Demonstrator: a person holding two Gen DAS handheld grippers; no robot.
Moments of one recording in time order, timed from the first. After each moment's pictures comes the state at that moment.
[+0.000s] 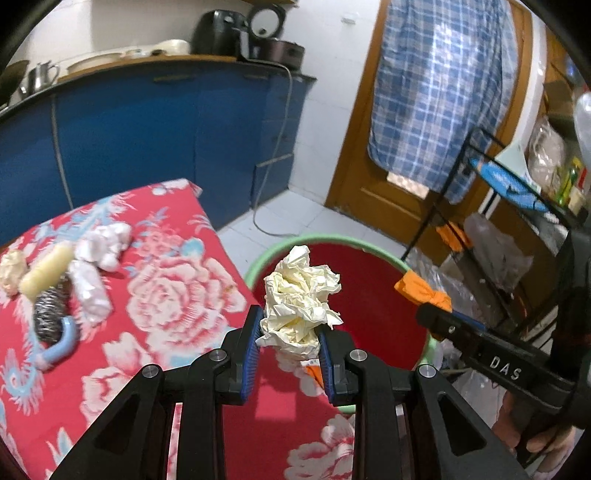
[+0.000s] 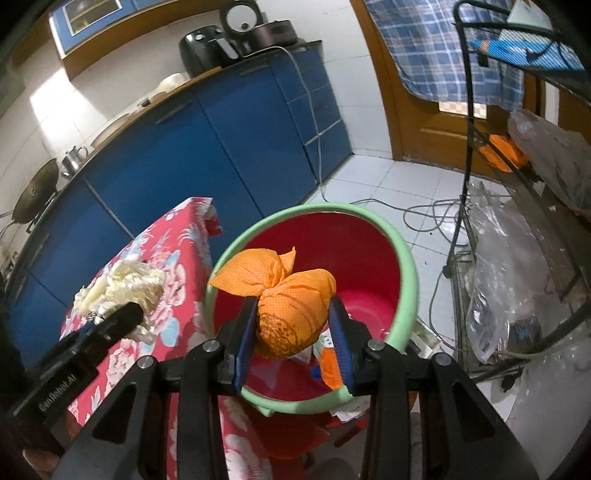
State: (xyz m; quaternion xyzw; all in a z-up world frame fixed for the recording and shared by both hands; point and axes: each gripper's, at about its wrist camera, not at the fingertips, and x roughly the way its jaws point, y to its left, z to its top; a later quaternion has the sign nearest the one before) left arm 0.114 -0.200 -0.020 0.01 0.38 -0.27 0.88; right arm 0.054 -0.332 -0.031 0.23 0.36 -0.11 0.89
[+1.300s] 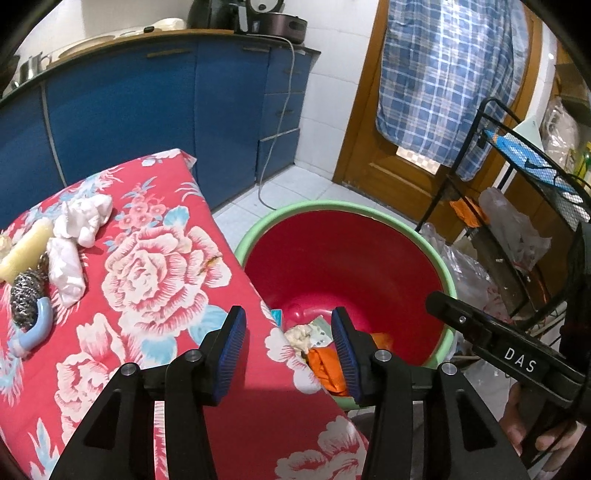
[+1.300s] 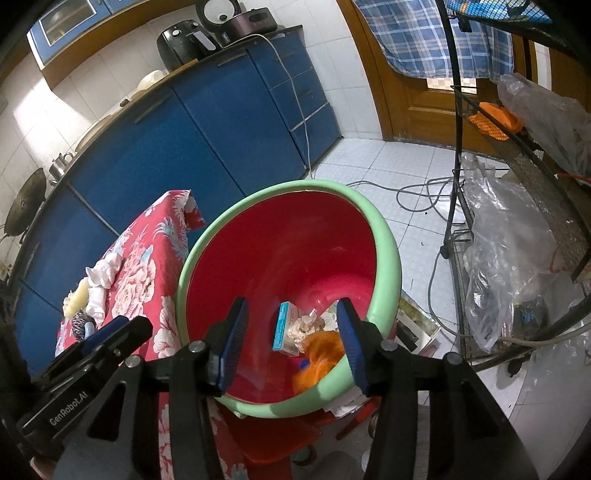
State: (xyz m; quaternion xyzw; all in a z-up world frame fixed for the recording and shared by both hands) left arm 0.121 -0.218 -0.047 0.03 0.42 -0.25 0.87; right arm 0.057 -0.356 -0.063 0.26 0.38 -0.11 0.88
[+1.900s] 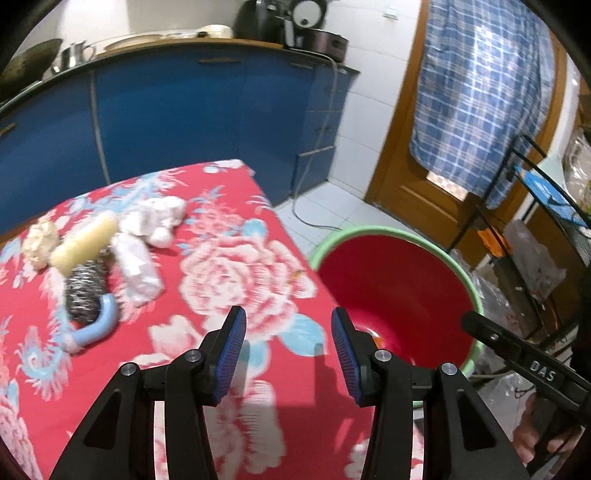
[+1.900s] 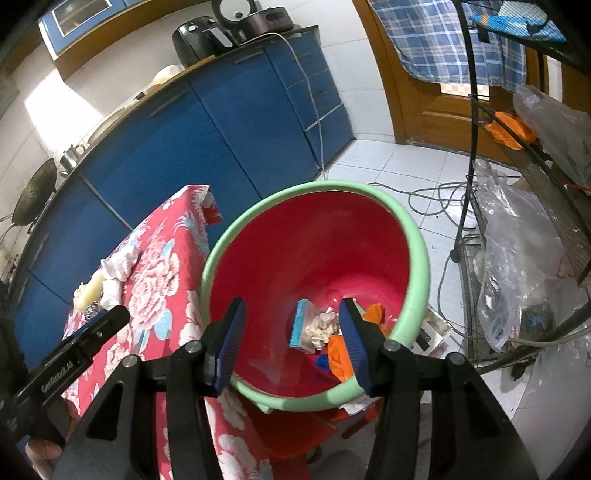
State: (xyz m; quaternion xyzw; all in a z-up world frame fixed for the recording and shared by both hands) left arm 0.132 -0.155 -0.033 0.00 0.40 -0.19 0.90; right arm 0.063 -0.332 -0.049 0.25 0.38 -0.09 0.89
